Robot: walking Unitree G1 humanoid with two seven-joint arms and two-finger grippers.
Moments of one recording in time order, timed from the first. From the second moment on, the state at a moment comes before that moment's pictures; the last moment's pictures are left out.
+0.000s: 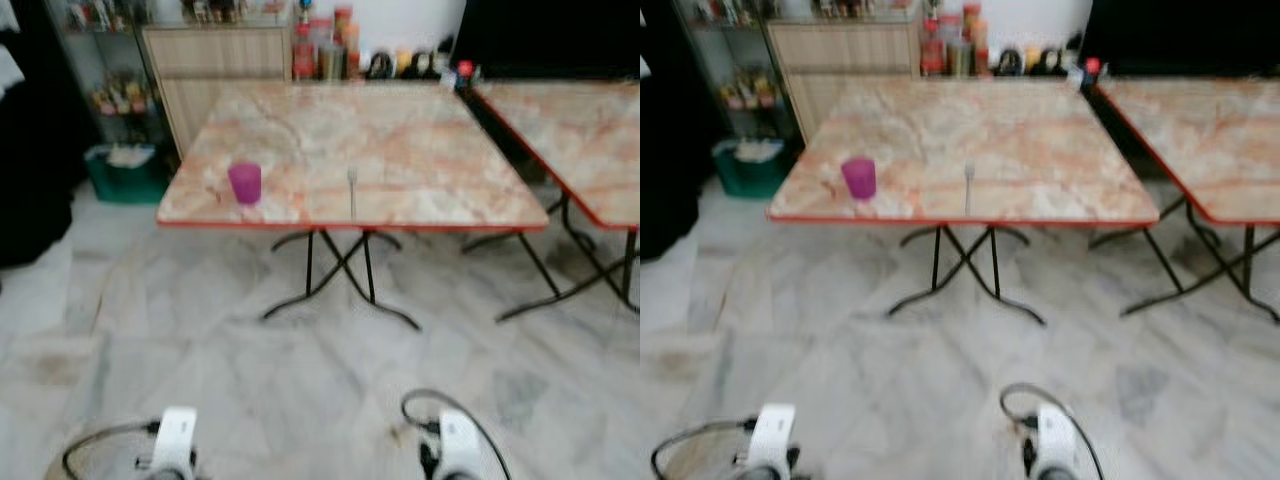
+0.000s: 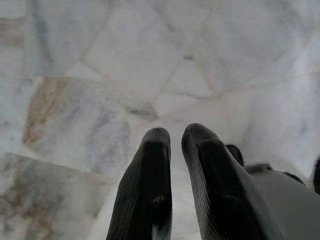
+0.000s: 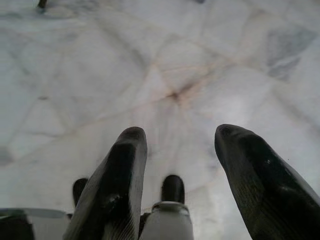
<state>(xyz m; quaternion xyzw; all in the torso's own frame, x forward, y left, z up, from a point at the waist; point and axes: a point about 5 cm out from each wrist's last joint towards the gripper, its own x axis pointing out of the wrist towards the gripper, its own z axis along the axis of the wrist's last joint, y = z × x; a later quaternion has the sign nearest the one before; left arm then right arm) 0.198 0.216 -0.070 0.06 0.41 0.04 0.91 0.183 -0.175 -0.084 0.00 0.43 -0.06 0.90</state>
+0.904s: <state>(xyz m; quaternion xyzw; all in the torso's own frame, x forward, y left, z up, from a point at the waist) 0.196 0.215 -0.072 0.06 0.42 0.04 0.90 0.184 -0.181 -0.083 -0.01 0.43 -0.06 0.90</state>
